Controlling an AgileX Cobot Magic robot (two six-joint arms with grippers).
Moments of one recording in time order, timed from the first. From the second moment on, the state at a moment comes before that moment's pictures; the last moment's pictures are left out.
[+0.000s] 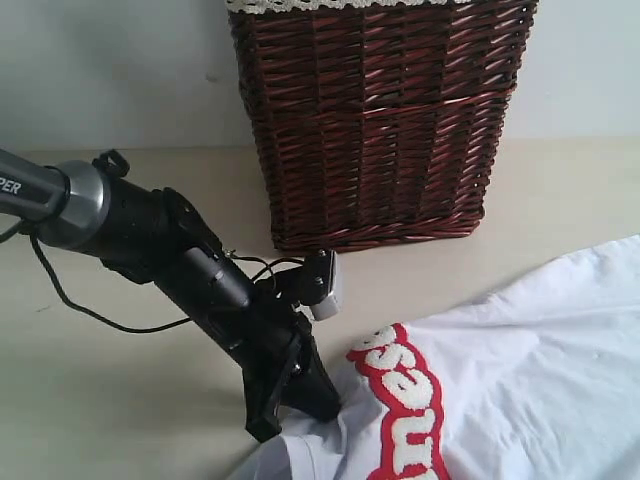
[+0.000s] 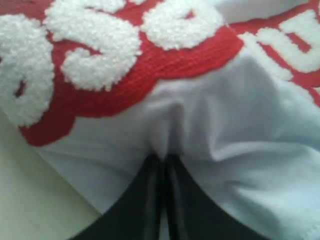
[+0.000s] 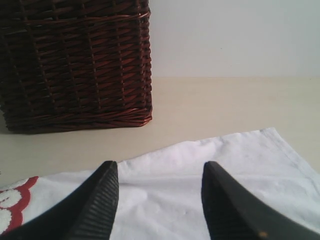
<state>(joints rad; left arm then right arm) -0.57 2.14 -1.16 -1.05 0.86 1.78 0.01 0.01 0.00 0.28 0.32 -0.24</state>
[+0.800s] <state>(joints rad) -0.27 1.89 -1.16 -0.87 1.14 1.97 0.01 0.01 0.00 0.28 0.32 -0.24</state>
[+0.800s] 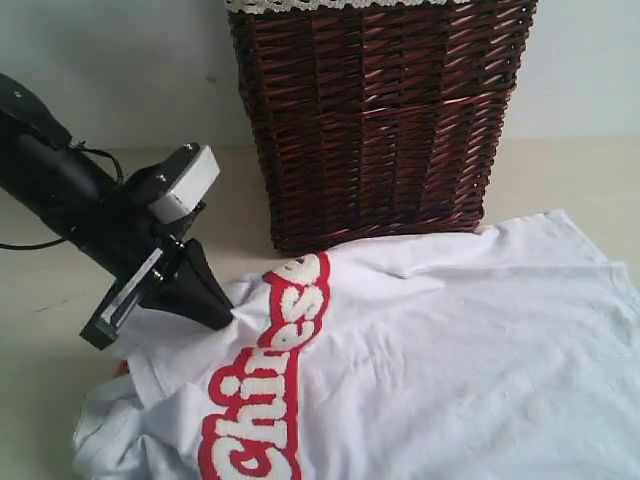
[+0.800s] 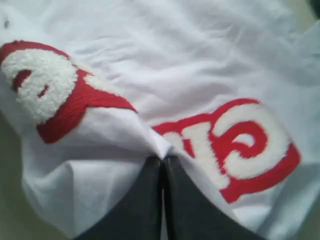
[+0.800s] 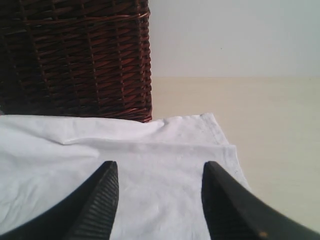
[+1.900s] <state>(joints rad) -0.29 1.68 -1.12 -0.82 1.22 1.75 0.01 0.01 0.00 0.28 0.32 -0.24</state>
